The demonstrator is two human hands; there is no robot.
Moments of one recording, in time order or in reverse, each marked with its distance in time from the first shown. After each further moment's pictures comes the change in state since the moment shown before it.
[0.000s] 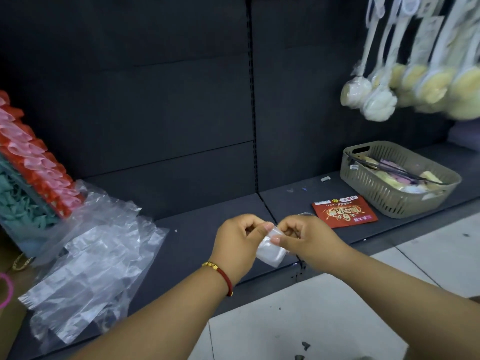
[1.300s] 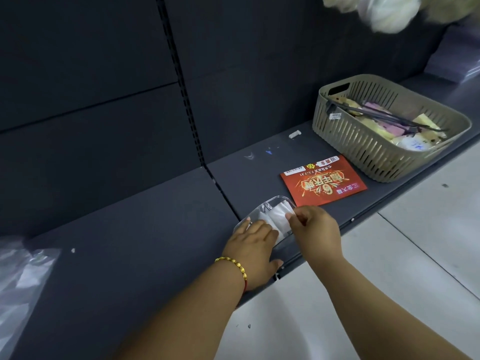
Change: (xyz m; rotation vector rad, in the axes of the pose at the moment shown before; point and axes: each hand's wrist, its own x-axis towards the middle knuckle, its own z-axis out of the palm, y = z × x) left_hand 0.177 -0.188 0.181 0.958 -0.712 0.382; right_hand 0.151 0.239 0.009 -0.251 0.544 0.437
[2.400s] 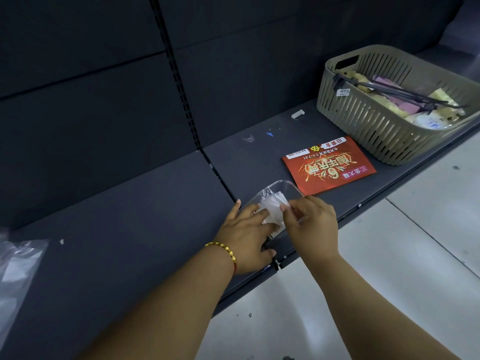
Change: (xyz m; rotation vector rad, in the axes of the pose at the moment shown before) left_hand 0.009 -0.024 0.014 -0.010 -0.045 0.034; right_hand 0.001 0.028 0.043 0.029 0.336 -0.352
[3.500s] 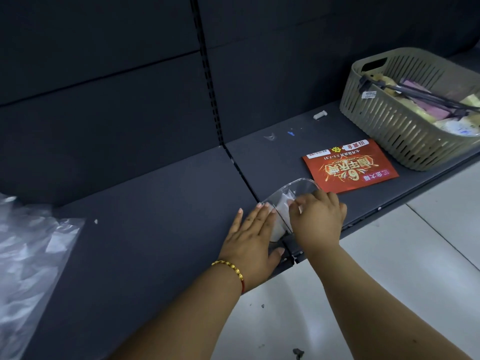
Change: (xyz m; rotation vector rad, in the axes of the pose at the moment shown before) left_hand -0.049 0.010 0.011 -0.096 0.052 -0.236; right_hand 0.005 -0.027 0.017 -0.375 -0.216 0.146
